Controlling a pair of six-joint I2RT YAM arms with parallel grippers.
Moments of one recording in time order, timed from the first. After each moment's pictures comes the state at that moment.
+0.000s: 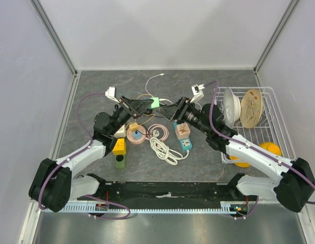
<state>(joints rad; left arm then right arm) -0.45 1.19 0.53 0.97 0.34 -1.29 0.74 1.17 0.83 0.35 -0.17 0.94</state>
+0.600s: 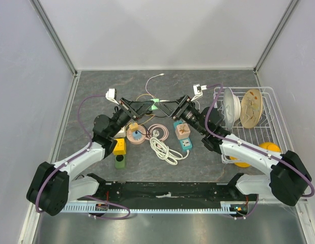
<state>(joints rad) -0.48 1.15 0.51 0.97 0.32 -1.33 0.75 1.25 0.76 0.69 -0.11 1.04</state>
